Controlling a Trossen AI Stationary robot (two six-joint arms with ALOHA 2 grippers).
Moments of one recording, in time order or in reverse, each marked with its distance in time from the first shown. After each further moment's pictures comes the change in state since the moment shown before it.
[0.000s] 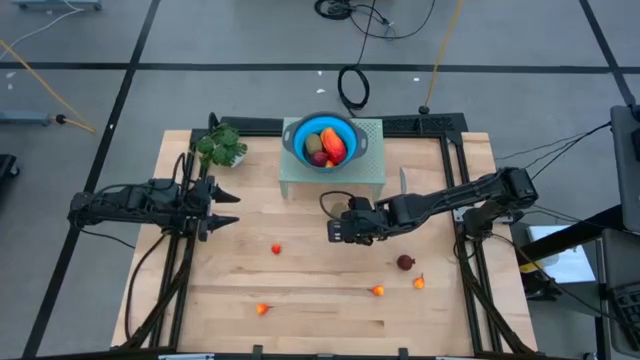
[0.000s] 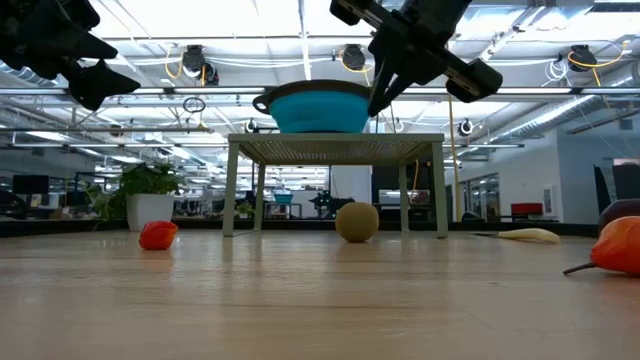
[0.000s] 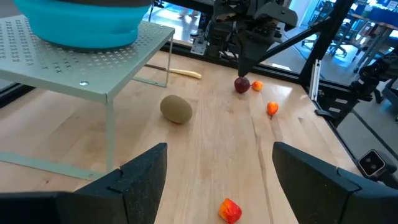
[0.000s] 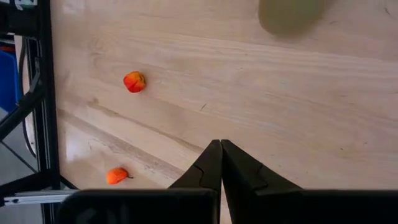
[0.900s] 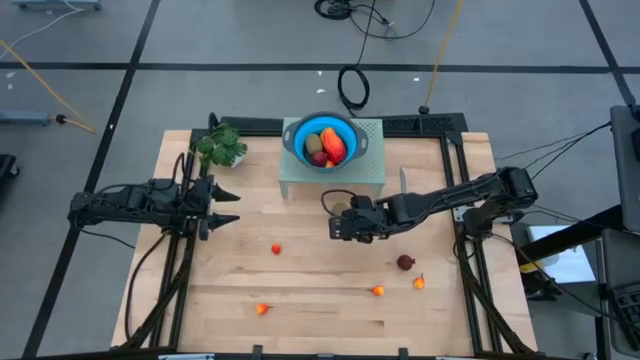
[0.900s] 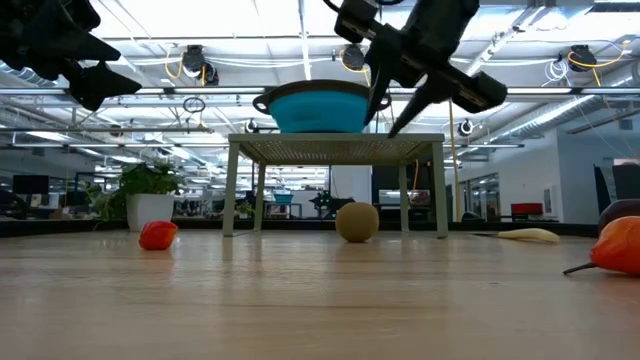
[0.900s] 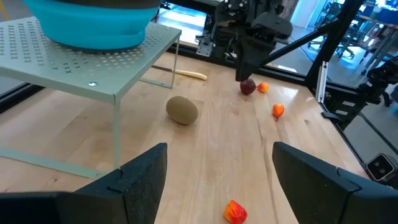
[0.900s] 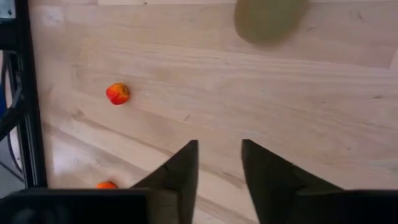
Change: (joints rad) left arm 0.000 0.000 0.000 0.000 -0.025 -0.002; right arm -0.017 -0.001 -0.038 0.000 0.005 0.026
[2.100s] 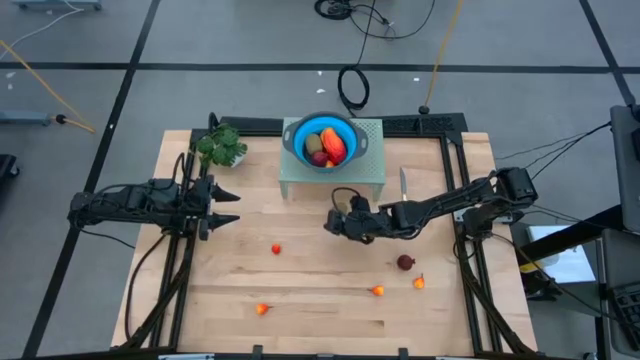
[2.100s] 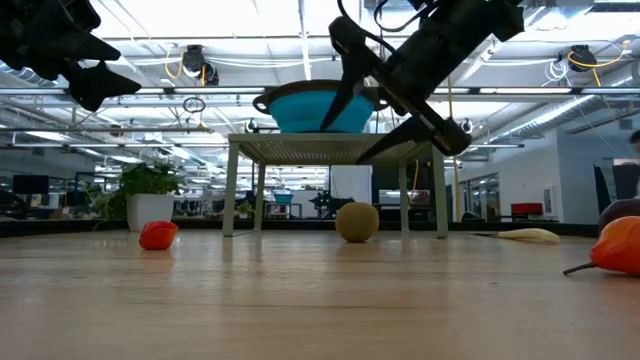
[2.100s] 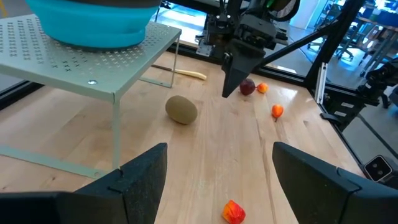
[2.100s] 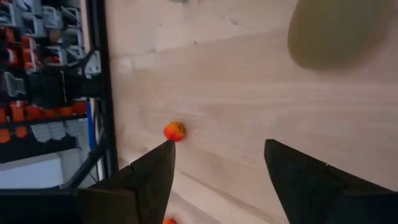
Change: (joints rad) left arm 0.000 0.000 0.000 -0.001 0.001 -0.012; right arm -0.005 0.000 -0.240 0.524 0.139 0.096
